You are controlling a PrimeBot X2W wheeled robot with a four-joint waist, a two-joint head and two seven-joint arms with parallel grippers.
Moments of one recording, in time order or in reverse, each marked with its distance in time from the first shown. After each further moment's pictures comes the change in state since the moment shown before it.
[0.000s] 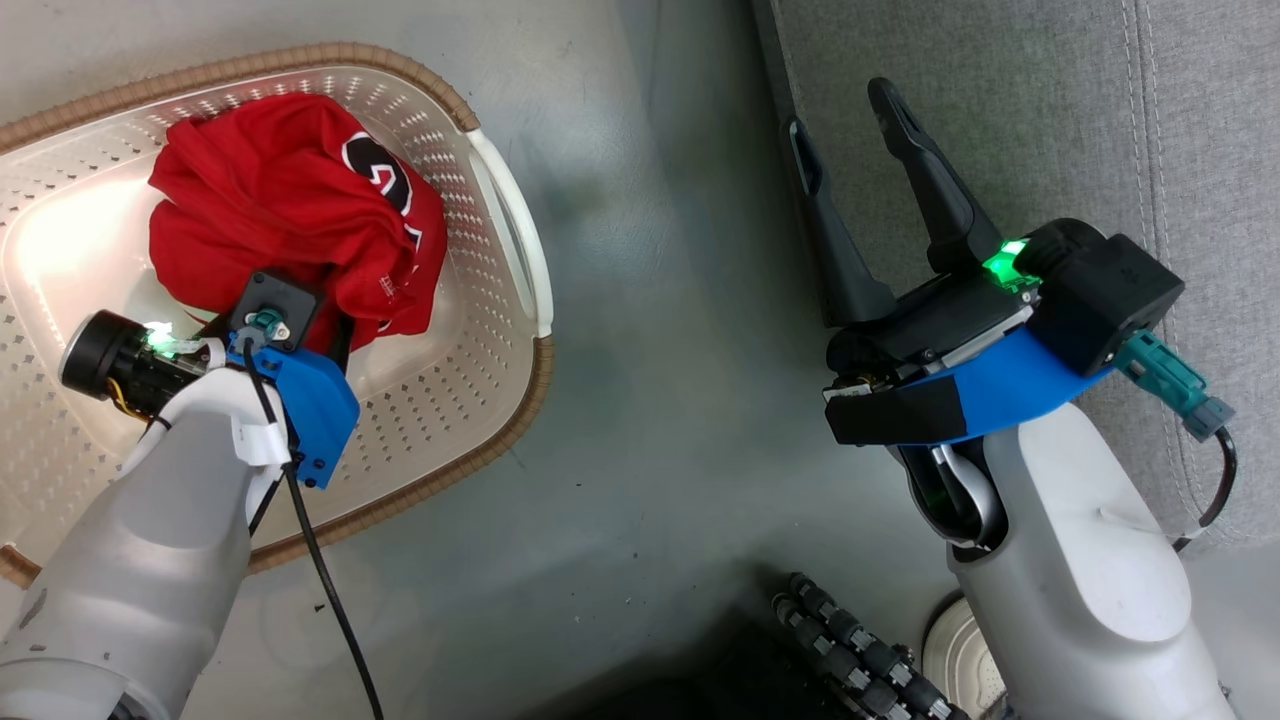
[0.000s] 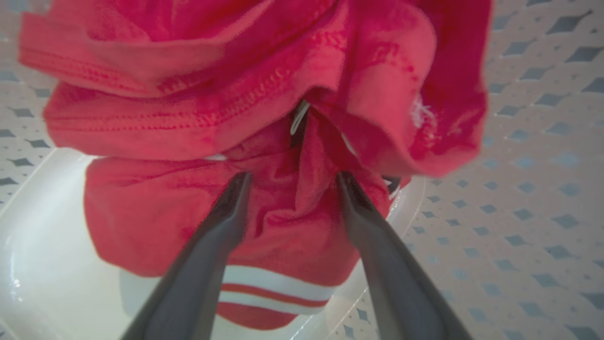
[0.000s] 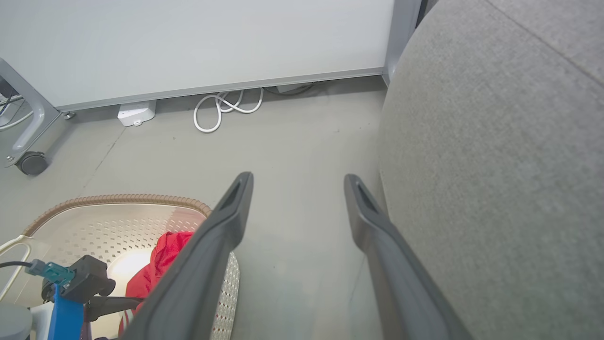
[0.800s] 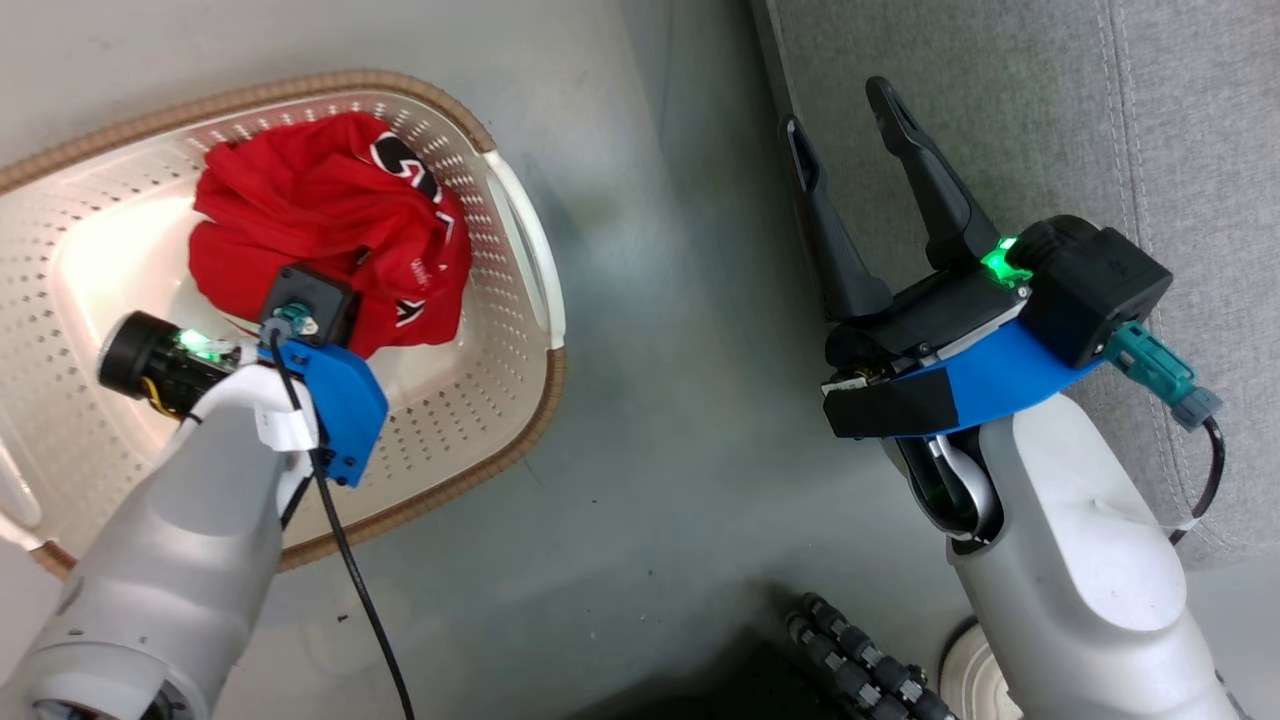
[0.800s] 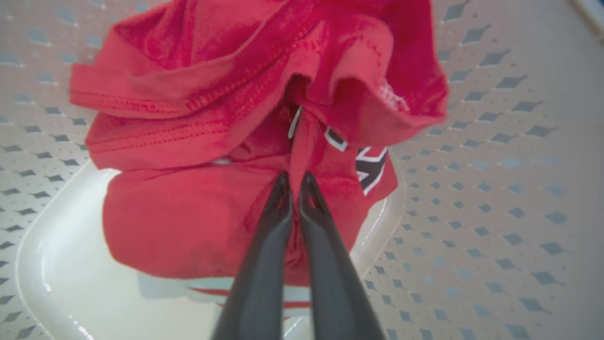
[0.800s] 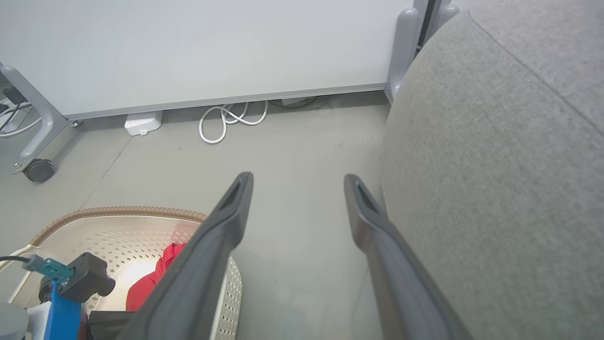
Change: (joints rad) left arm -0.034 -0.057 -0.040 0.080 -0.056 -0.021 -0.004; right arm -0.016 0.000 -0.001 0.034 -0.010 0.000 -0.007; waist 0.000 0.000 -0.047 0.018
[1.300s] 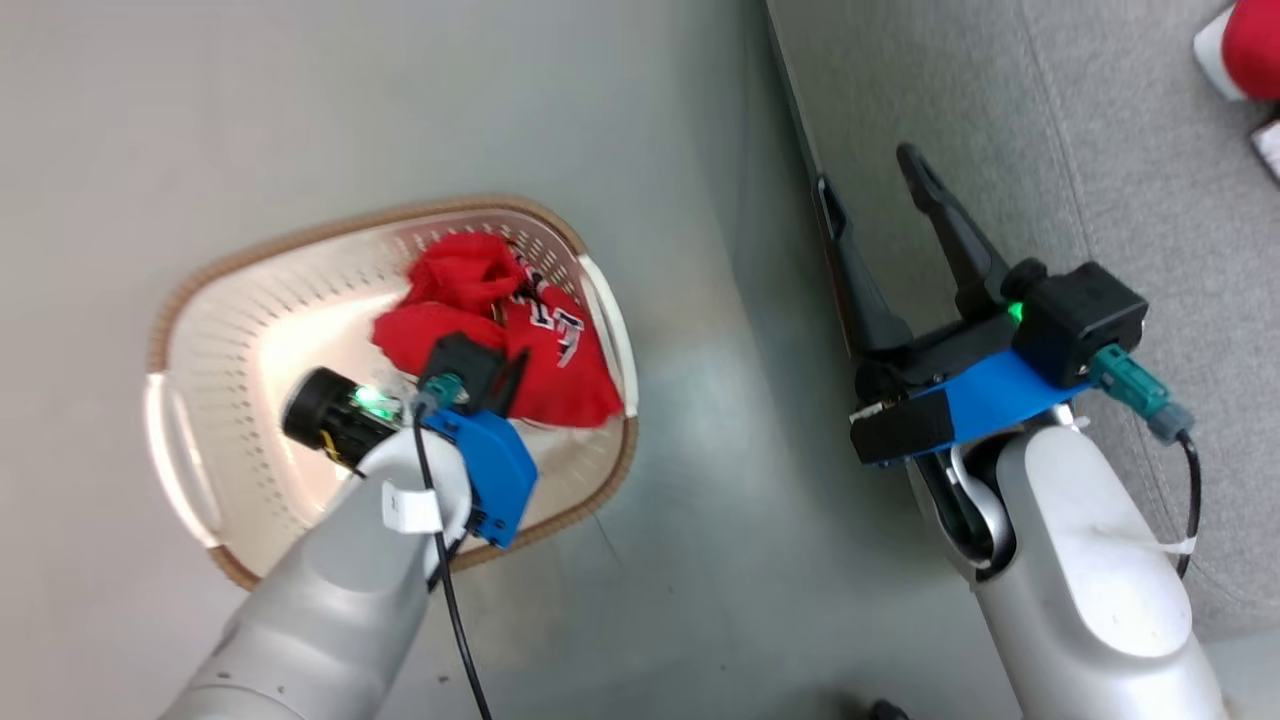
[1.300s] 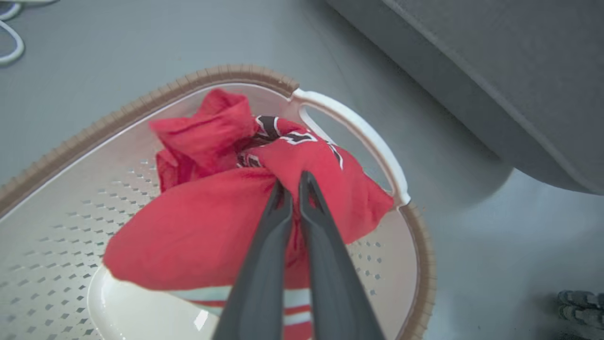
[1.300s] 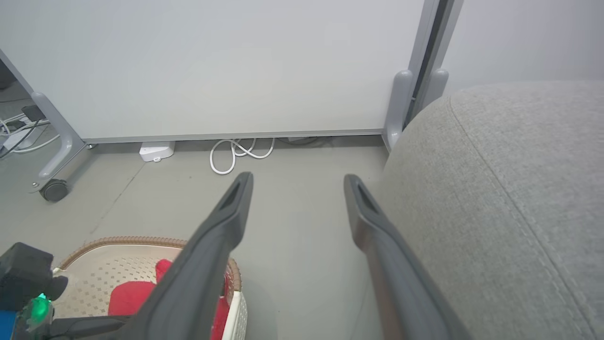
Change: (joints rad) left arm 0.090 -0.156 -0.041 -0.047 -0.065 -0.004 -0.077; right arm 0.057 0.002 -0.074 0.063 -0.104 0.000 0.045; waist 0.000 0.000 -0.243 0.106
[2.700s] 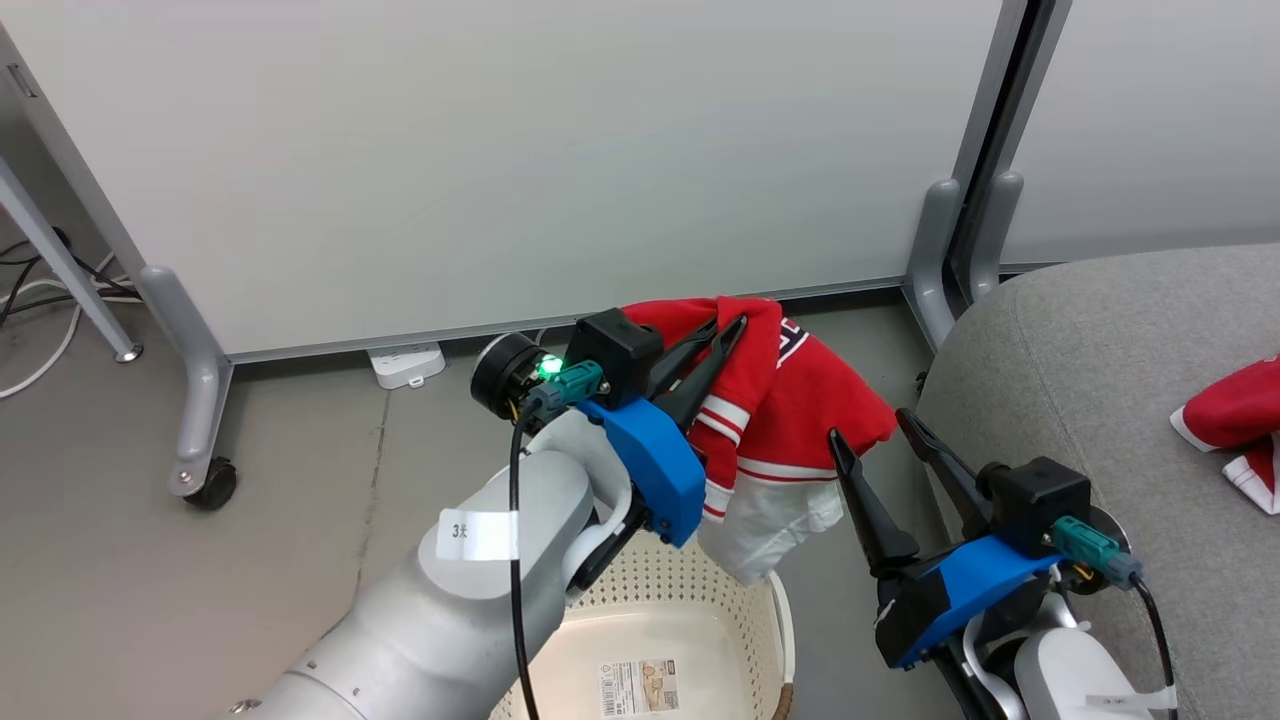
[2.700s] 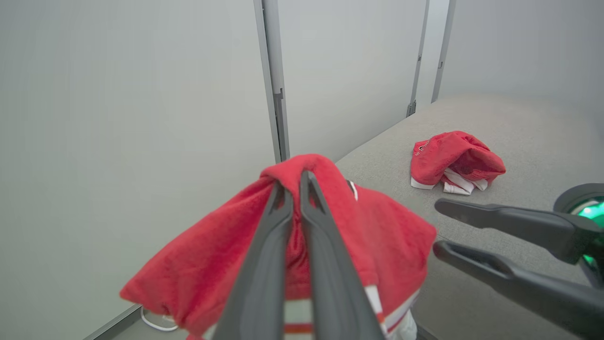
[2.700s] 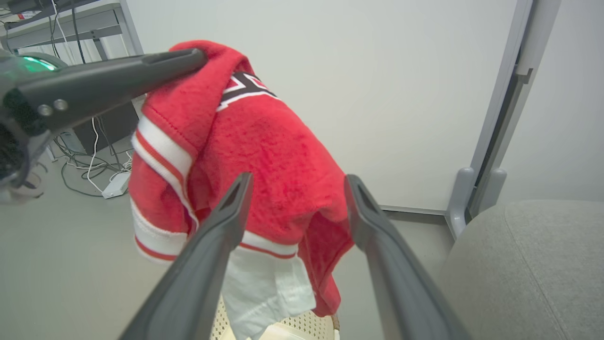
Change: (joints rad) left arm 0.009 -0.061 -0.132 -0.369 -0.244 0.000 -0.022; right arm 0.354 -0.002 -0.043 -0.059 -0.009 0.000 0.190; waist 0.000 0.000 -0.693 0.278
